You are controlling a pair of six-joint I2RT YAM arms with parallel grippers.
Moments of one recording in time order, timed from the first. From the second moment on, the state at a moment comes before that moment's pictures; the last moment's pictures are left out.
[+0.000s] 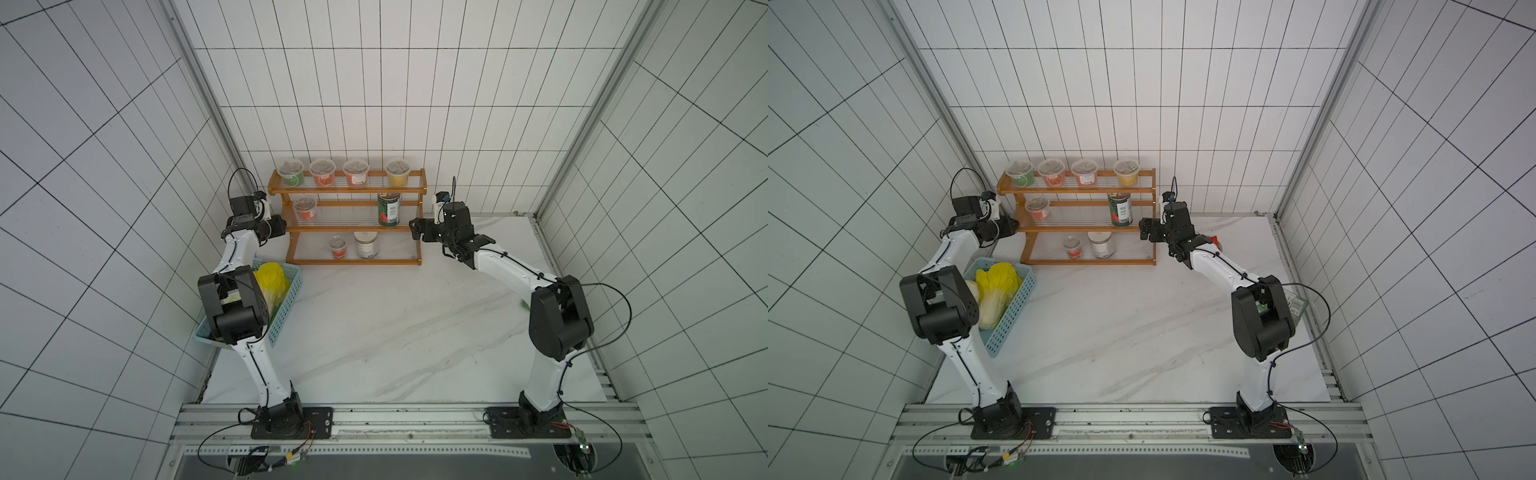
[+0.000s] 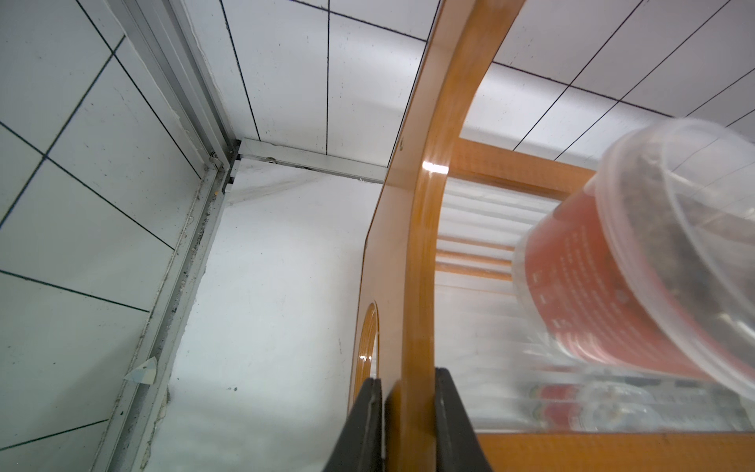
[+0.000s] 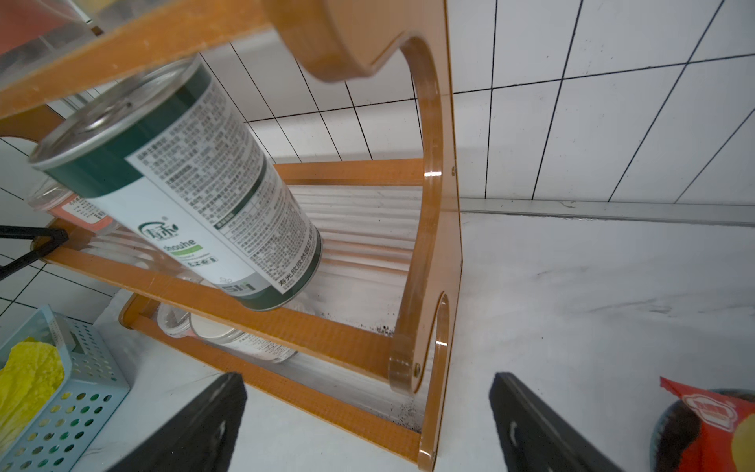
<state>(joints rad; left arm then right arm) 0.32 2.02 1.70 -0.40 0.38 0.01 0.56 1.89 1.51 -0.06 -0.03 0.33</state>
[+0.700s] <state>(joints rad) 0.32 2.02 1.70 -0.40 0.38 0.05 0.56 2.02 1.68 -0.21 0.09 0.30</state>
